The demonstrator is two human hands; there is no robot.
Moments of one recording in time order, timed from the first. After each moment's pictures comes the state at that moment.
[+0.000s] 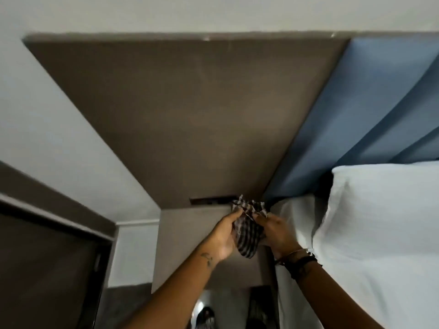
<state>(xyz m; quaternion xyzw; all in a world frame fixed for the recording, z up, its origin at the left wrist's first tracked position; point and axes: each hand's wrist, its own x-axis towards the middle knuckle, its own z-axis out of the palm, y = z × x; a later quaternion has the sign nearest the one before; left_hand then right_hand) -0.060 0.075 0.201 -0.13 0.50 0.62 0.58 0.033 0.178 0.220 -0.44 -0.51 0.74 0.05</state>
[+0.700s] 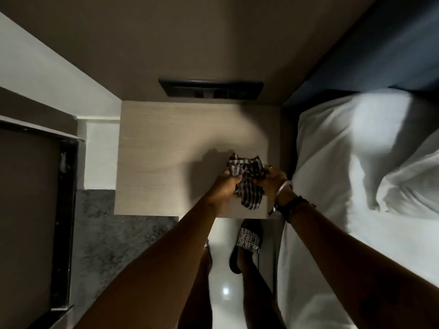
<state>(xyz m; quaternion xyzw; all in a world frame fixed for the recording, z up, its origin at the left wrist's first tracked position) -0.018 0.094 -0.178 -0.20 0.63 0.49 0.56 0.047 0.215 -0.129 -0.52 -0.59 0.59 -0.17</state>
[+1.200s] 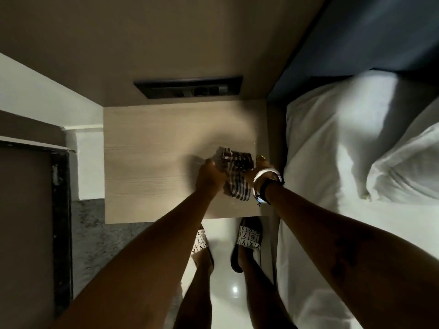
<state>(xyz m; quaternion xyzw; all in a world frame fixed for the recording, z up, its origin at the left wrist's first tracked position) -0.033 0.107 -0.181 0.04 0.86 0.29 0.41 0.041 0.229 -0.182 -0.51 -0.70 0.45 -0.21</state>
